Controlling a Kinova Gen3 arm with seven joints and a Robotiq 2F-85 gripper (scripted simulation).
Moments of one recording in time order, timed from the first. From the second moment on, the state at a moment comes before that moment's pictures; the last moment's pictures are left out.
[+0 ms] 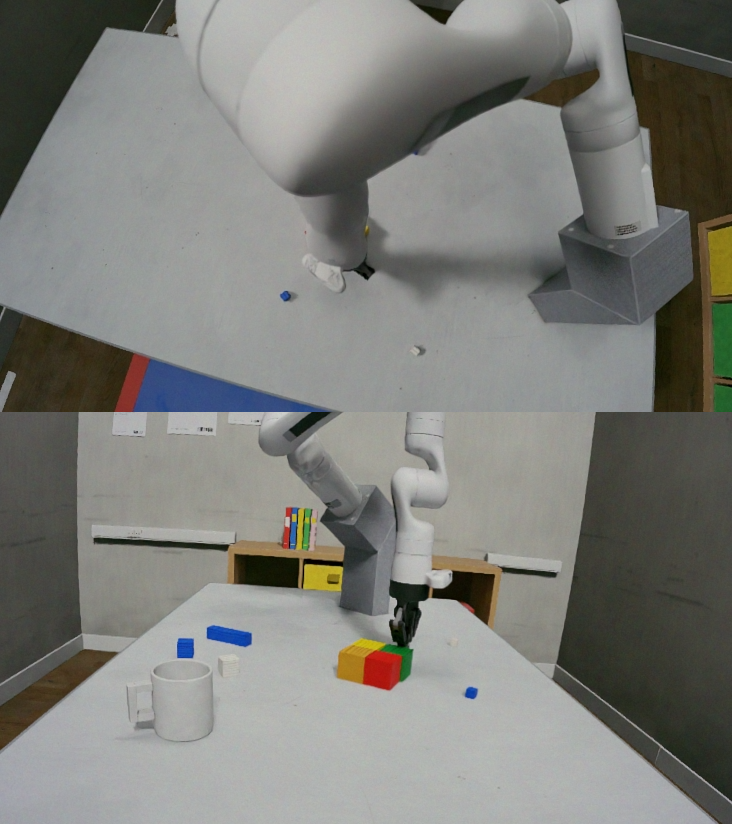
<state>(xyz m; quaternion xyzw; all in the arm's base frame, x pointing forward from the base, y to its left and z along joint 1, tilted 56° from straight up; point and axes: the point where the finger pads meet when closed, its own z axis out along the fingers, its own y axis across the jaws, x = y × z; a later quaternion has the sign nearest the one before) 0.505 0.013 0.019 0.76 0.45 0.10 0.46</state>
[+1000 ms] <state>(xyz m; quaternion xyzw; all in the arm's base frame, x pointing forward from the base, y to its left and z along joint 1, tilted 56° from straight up) 0.495 0.016 0.017 0.75 0.46 0.09 0.46</state>
